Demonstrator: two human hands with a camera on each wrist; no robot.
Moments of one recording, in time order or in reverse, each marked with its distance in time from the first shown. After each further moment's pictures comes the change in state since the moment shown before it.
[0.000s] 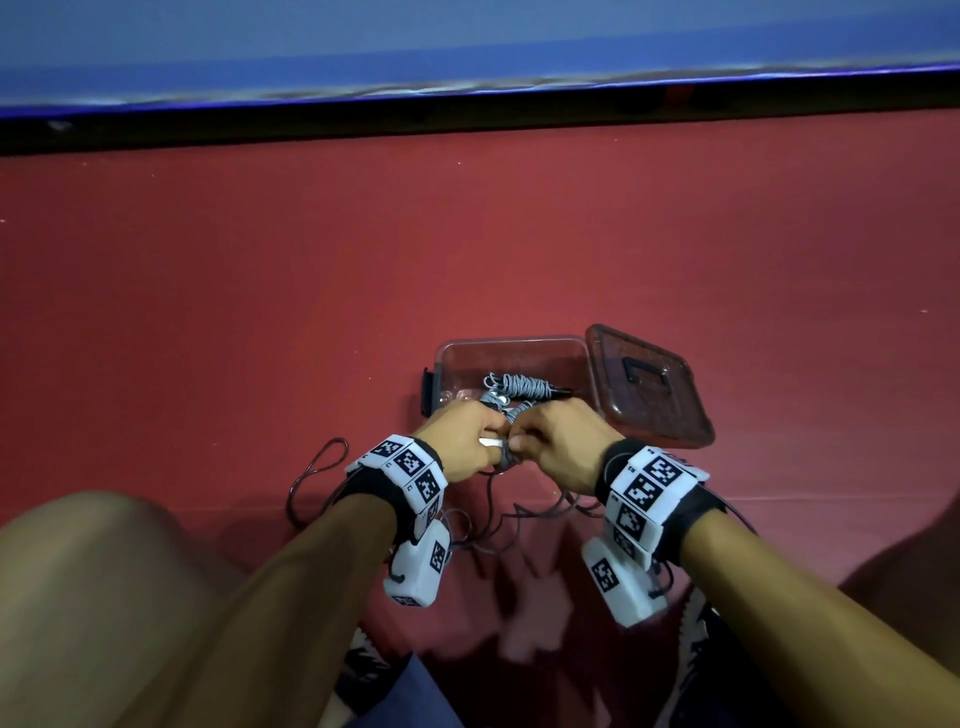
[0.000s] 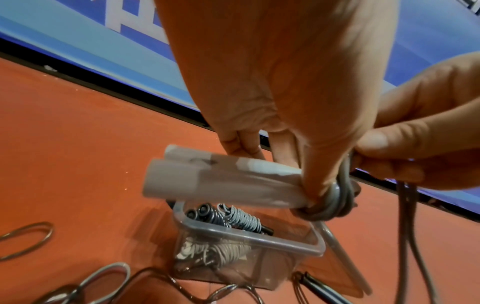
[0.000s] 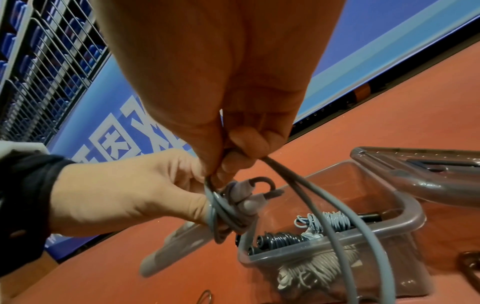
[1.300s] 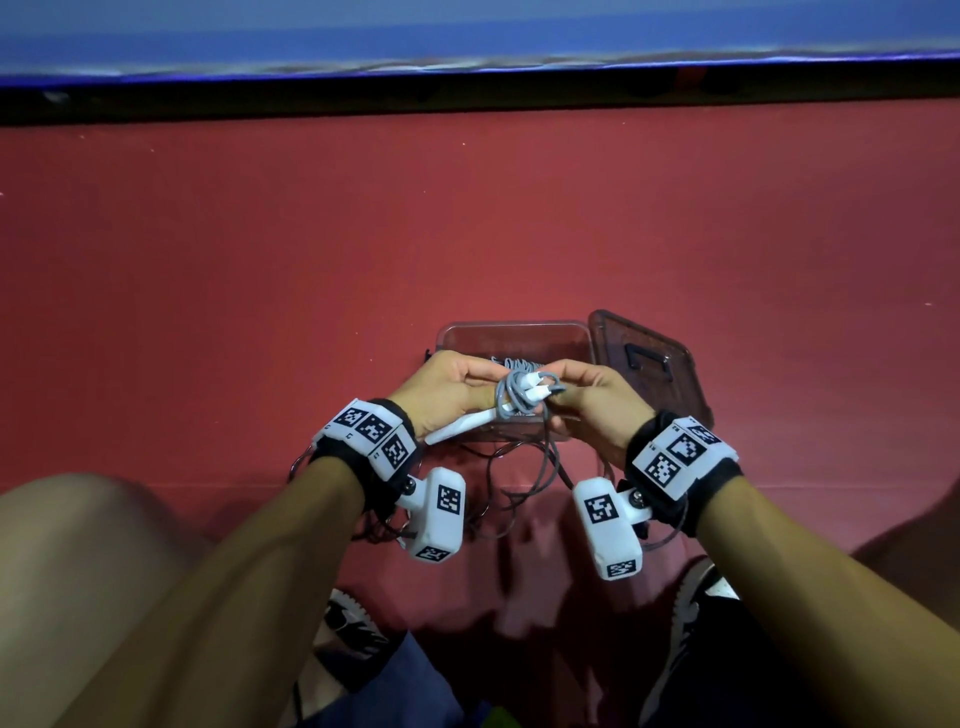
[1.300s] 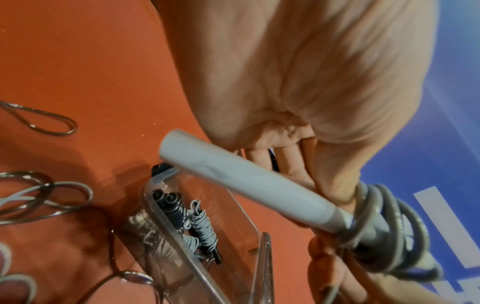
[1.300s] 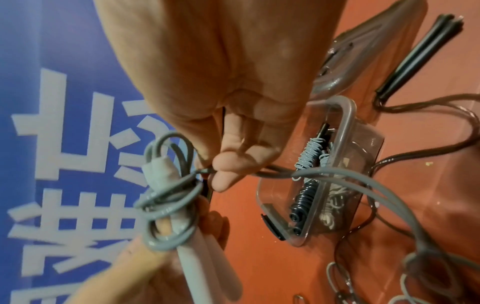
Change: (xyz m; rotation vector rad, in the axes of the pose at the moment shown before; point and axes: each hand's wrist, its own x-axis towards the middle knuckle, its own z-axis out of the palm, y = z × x) left_hand -0.006 0.001 -0.020 -0.843 0.024 0.015; right_hand -0.001 0.012 -0.002 1.279 0.159 0.344
